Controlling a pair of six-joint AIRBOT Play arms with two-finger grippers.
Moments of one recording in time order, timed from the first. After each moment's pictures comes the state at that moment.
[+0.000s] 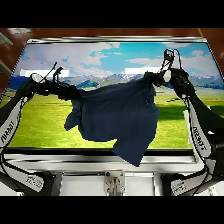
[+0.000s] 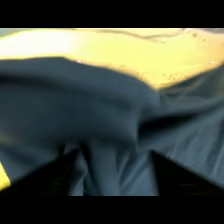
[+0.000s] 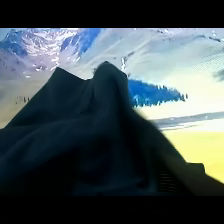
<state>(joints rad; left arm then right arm) 0.01 -1.76 1.42 0.82 -1.06 -1.26 0.12 -1.69 1.49 -1.45 0.68 1.83</state>
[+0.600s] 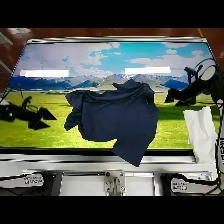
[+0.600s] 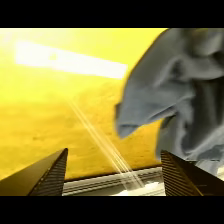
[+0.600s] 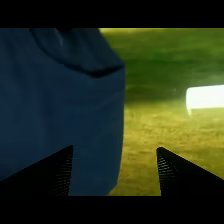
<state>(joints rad) 0.45 -1.45 0.93 0.95 -1.34 -1.31 -0.18 -1.49 1.37 -1.29 1.38 1.50</state>
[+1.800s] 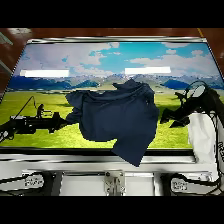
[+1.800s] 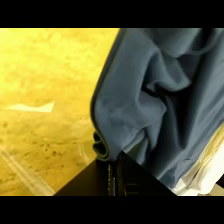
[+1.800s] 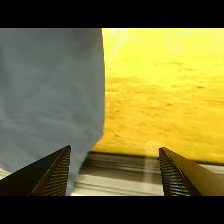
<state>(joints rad) 0.35 -1.42 0.63 0.49 -1.06 -1.05 -0.20 -1.48 1.07 -1.26 1.42 1.46</state>
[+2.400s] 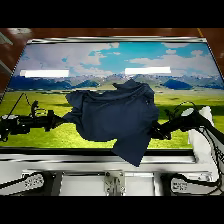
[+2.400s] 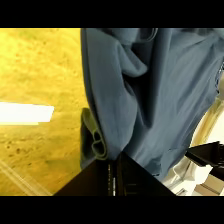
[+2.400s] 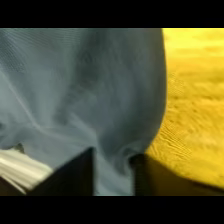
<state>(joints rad) 0.39 -1.33 0.64 0.49 -1.14 -1.03 -0.18 -1.48 0.72 -0.97 1.16 1.40</state>
